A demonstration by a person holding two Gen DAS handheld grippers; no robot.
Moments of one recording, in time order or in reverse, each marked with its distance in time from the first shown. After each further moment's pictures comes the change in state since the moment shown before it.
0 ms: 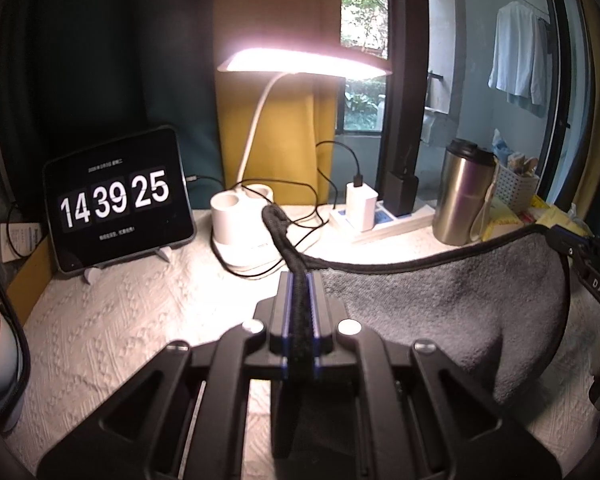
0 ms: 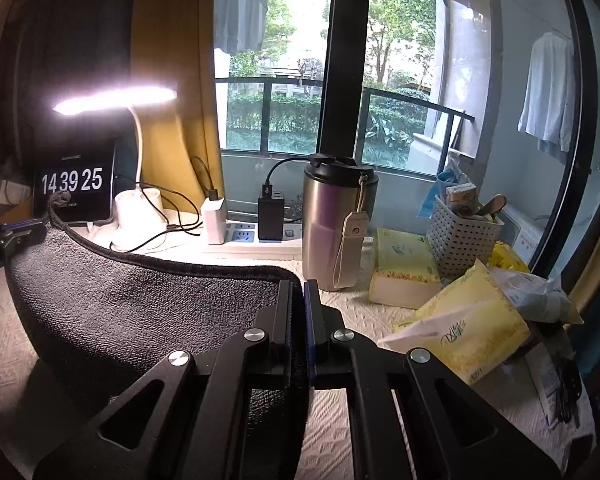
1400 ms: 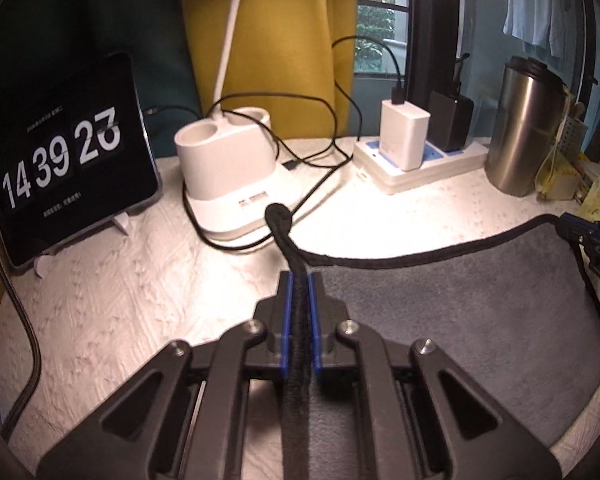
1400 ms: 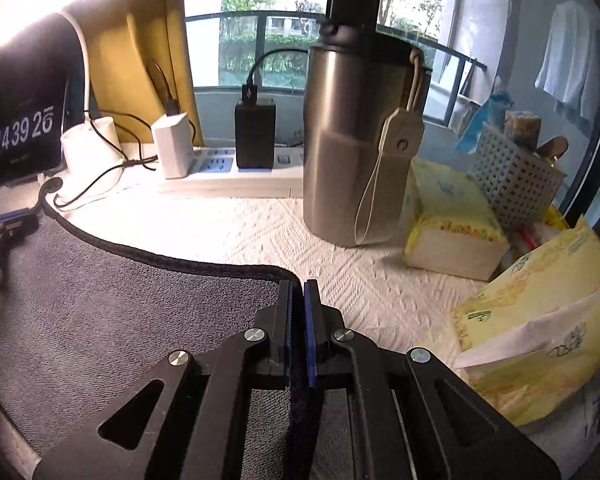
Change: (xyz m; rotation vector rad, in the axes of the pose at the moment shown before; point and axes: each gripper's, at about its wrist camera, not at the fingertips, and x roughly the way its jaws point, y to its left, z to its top) left arm 0.124 0.010 -0.021 0.048 0.203 0.028; right arm 0.116 0.002 -0.024 0.000 0.245 -0.008
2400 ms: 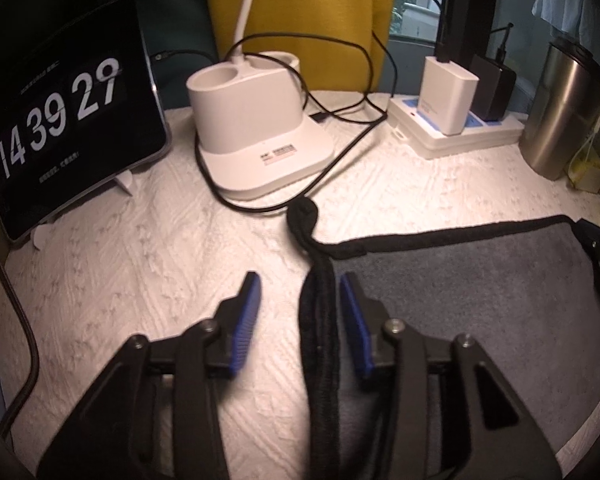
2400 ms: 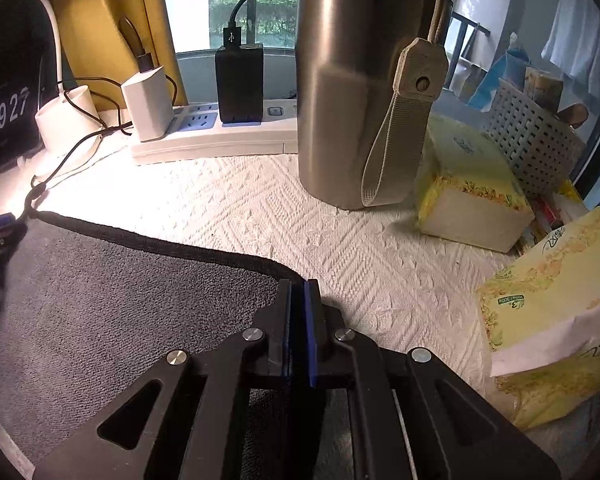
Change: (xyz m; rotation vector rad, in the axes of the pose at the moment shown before) left arm 0.031 0.017 0.009 -0.048 0.162 0.044; right arm 0.029 -0.003 -0.002 0.028 0.152 -0.007
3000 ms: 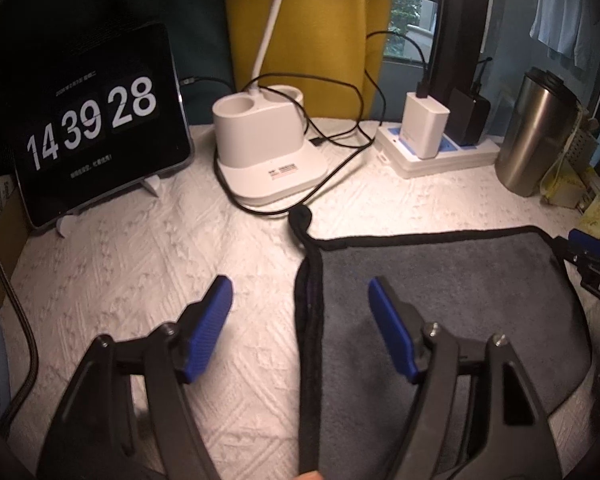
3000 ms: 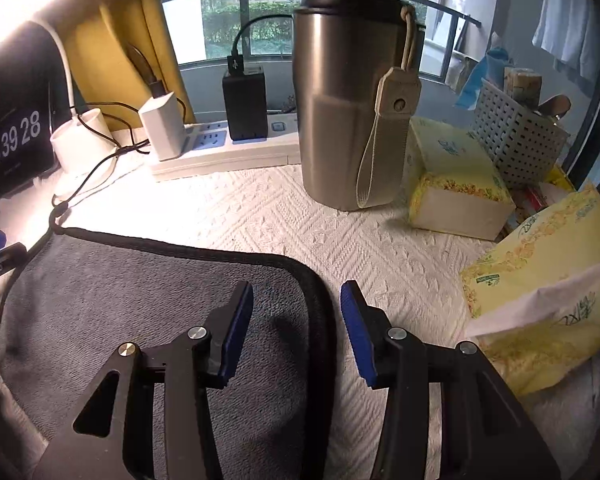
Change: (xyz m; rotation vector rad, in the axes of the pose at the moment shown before) left arm -0.056 0.000 -0.020 -0.037 -0.075 -0.019; right arm -0.035 0.002 0.001 0.054 -0.025 0.027
